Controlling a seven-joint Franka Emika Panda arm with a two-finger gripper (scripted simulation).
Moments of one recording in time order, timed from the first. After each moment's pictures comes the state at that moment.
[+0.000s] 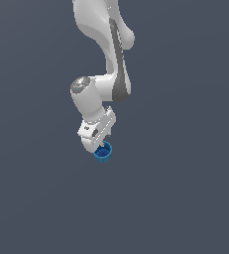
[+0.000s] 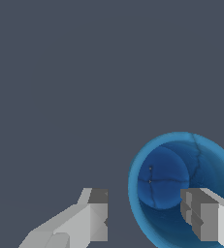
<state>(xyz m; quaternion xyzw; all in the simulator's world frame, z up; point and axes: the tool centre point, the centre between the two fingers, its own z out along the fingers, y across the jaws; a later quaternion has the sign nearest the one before) -0.022 -0.039 0.104 -0.85 -0.51 -0.09 0.08</state>
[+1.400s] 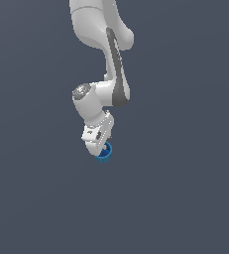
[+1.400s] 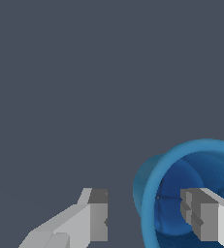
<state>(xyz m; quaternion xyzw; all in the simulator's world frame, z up) -0.025 -0.034 0.076 -0.81 -0.57 -0.12 0.08</state>
